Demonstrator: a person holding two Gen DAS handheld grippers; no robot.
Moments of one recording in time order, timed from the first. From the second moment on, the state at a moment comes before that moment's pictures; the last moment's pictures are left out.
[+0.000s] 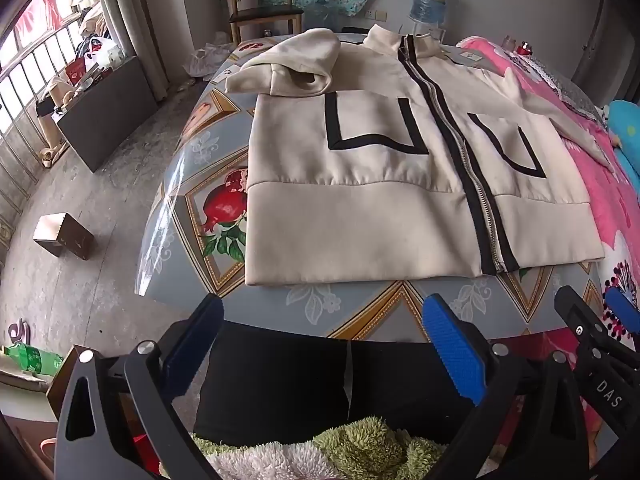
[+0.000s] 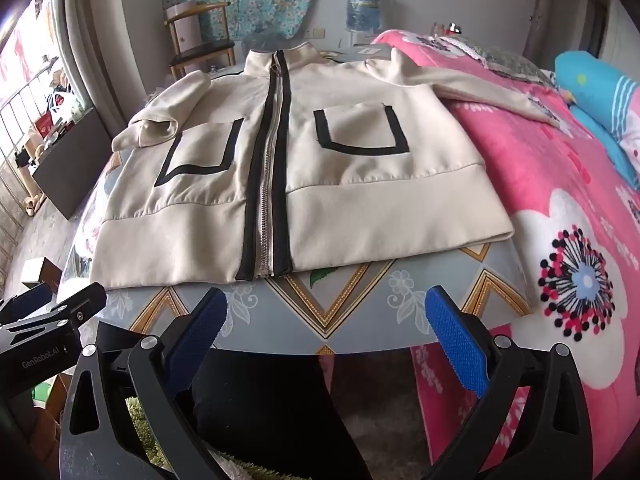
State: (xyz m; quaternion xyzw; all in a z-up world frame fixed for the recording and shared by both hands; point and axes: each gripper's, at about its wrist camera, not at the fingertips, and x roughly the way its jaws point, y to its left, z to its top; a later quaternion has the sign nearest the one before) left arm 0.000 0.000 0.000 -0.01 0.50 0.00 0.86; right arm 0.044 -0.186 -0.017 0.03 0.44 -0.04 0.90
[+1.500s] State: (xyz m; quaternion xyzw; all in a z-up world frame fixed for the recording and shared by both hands) left arm -0.001 0.009 0.001 -0.02 0.50 0.01 0.87; right arm 0.045 -0.181 -0.015 0.01 0.45 -0.03 0.89
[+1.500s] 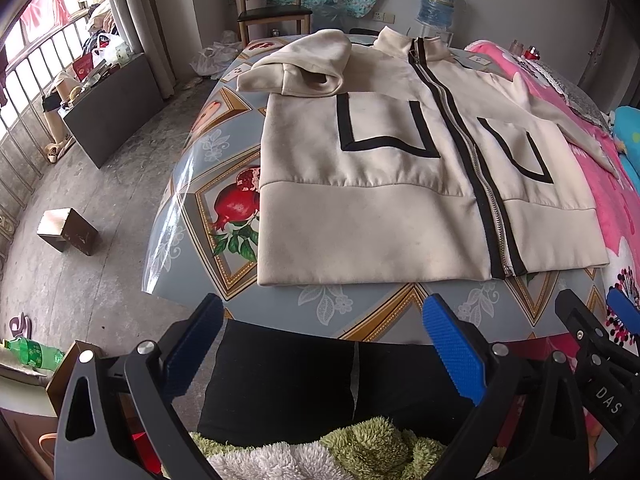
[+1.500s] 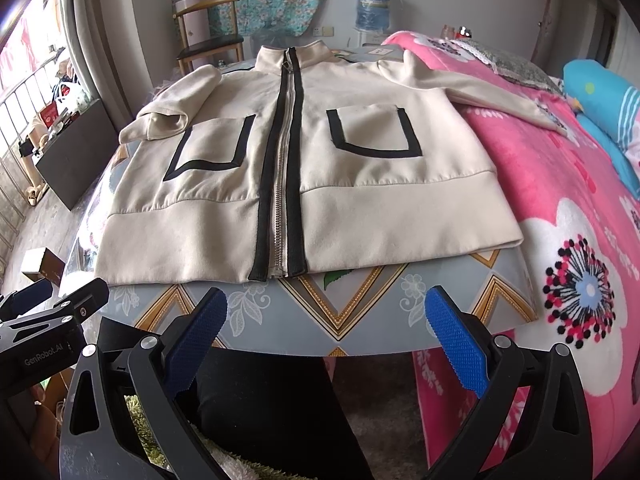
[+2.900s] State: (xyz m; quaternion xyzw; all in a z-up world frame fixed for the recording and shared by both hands) left arm 0.002 0.014 -0.007 -0.02 0.51 0.02 0.86; right arm 0.048 -0.180 -0.016 0.01 0.45 -0.03 0.89
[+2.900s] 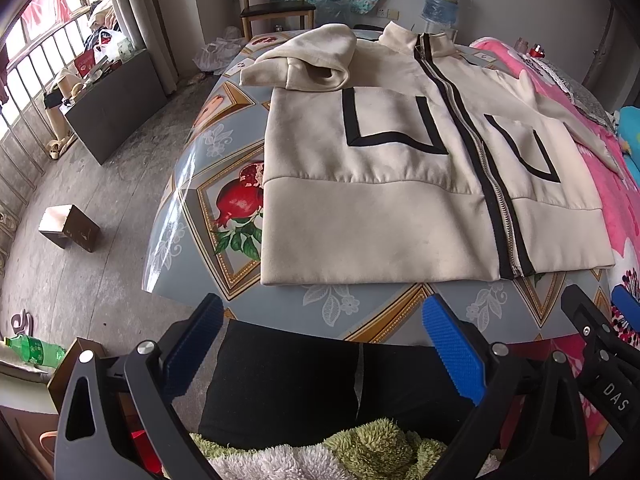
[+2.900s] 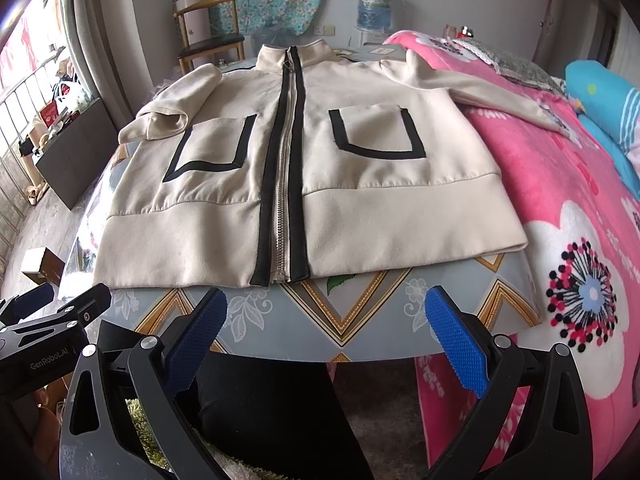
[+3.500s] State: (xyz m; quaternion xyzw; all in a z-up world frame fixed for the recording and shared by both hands) left arm 0.022 0.016 0.003 0.00 0.49 -0.01 0.87; right arm 0.063 -0.170 0.000 0.01 0.43 -0.07 0.90
